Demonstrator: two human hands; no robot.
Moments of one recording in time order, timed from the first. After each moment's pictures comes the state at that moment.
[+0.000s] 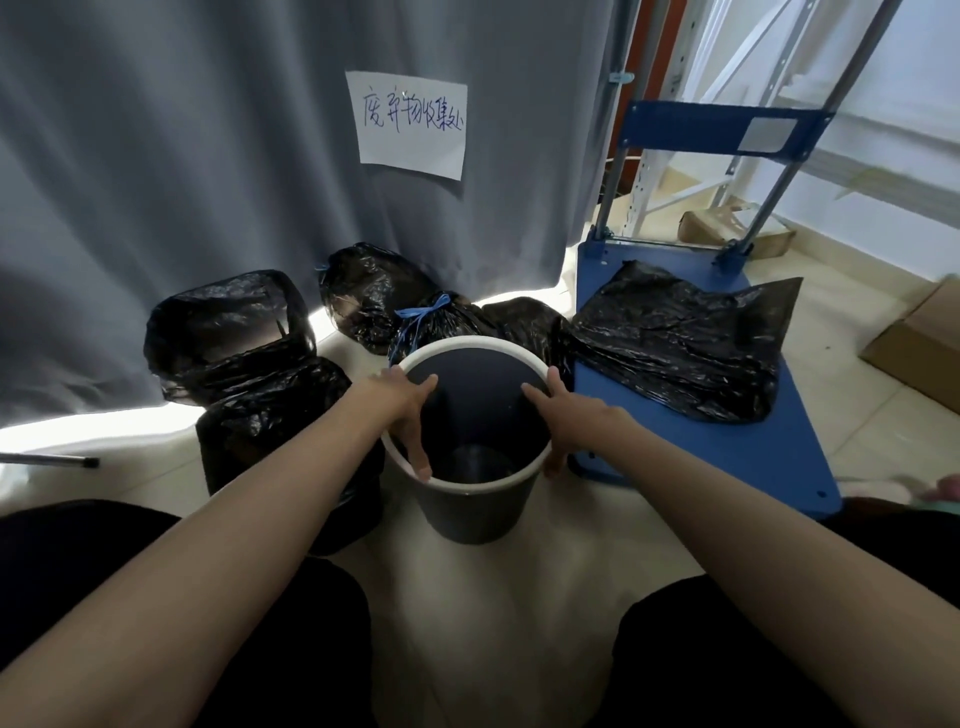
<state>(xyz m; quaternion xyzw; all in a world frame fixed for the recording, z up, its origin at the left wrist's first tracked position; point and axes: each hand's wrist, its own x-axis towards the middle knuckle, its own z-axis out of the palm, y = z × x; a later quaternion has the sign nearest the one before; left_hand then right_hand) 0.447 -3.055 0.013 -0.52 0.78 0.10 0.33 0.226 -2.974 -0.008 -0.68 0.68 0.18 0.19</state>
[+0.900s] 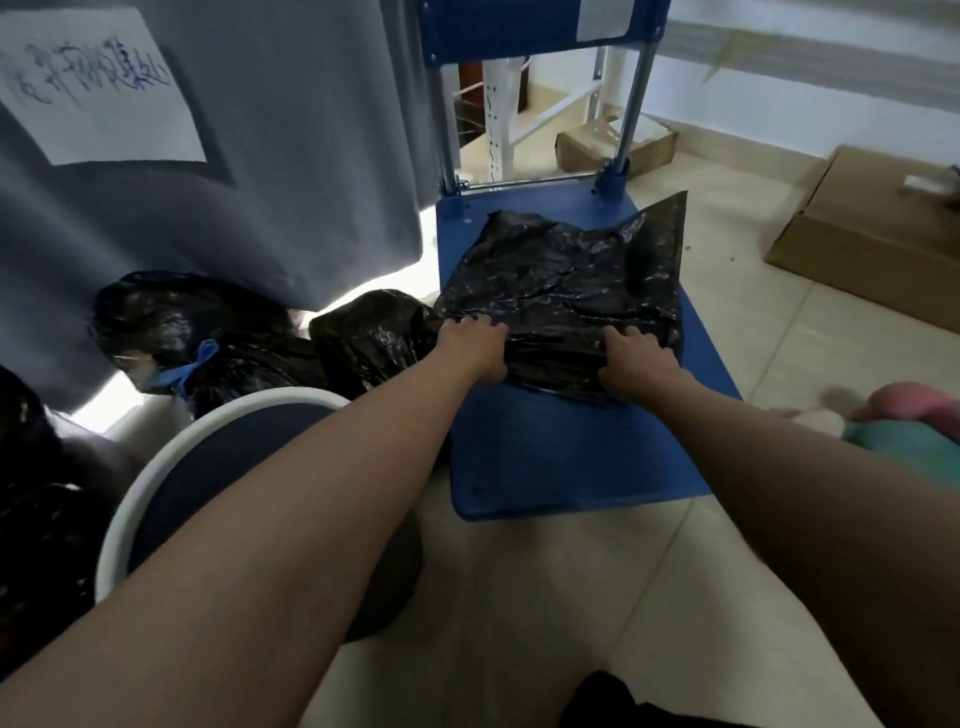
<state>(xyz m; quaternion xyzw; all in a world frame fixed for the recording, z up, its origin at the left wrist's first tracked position) 0.107 -3.130 -0.075 -0.34 0.92 0.01 0.21 -0.049 -2.997 -0.088 -0.47 0.87 0.01 0.18</state>
